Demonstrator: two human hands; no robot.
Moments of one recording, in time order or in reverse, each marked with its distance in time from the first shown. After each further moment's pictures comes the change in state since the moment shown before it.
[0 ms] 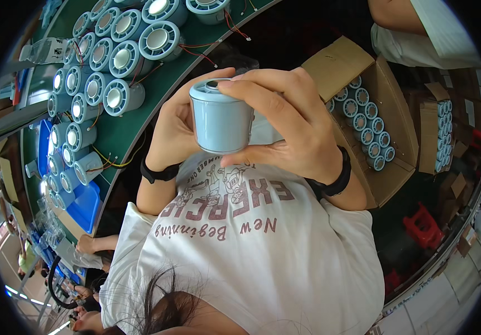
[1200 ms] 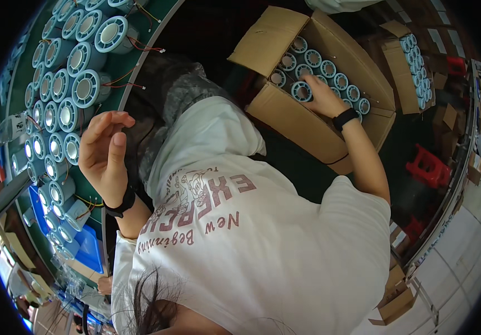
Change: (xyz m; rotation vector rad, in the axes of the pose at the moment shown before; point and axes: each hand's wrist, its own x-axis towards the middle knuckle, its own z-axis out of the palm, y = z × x) left_hand 0.015 -0.012 -0.004 0.299 0.225 0.383; right_hand -0.233 0.171 -0.070 -0.168 -0.462 0.829
